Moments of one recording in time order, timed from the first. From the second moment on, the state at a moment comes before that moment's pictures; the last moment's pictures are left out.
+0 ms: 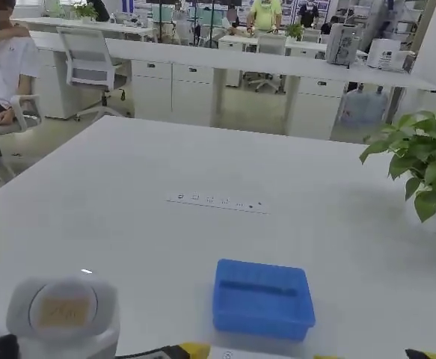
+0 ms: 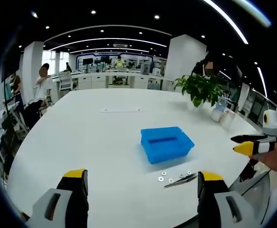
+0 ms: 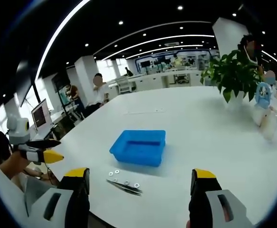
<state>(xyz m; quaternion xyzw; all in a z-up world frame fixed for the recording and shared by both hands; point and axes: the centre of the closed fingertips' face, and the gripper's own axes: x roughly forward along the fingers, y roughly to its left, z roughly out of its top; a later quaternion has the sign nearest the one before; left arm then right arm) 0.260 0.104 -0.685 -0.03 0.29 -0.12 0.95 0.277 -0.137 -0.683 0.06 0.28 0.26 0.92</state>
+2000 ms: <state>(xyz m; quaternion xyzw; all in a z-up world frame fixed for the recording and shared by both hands) 0.269 0.003 -0.826 0.17 0.39 -0.44 0.79 0.281 -0.124 -0.747 0.08 0.38 0.25 0.89</state>
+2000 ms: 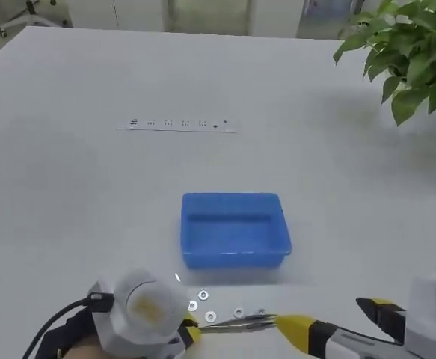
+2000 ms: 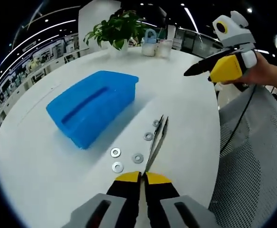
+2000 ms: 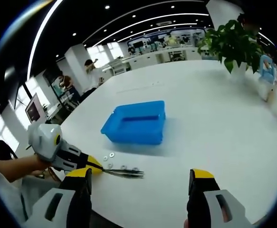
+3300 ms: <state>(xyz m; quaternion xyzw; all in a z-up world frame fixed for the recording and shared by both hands) 0.223 -0.019 -0.661 0.20 0.20 -0.50 0.82 0.235 0.007 -0.717 -0.13 0.28 0.50 0.81</state>
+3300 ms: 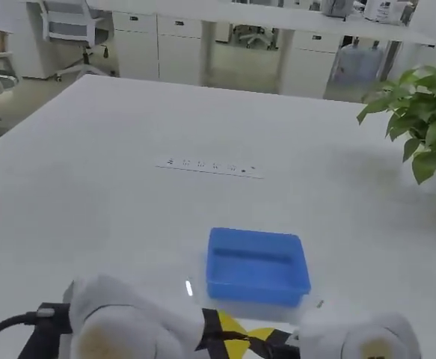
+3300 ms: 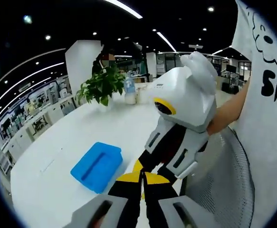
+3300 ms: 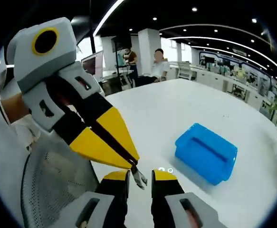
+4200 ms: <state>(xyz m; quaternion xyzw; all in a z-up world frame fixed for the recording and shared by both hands) 0.221 -0.016 -0.642 0.22 0.17 -0.49 0.82 0.220 0.010 -0.715 -0.20 0.25 0.55 0.77</state>
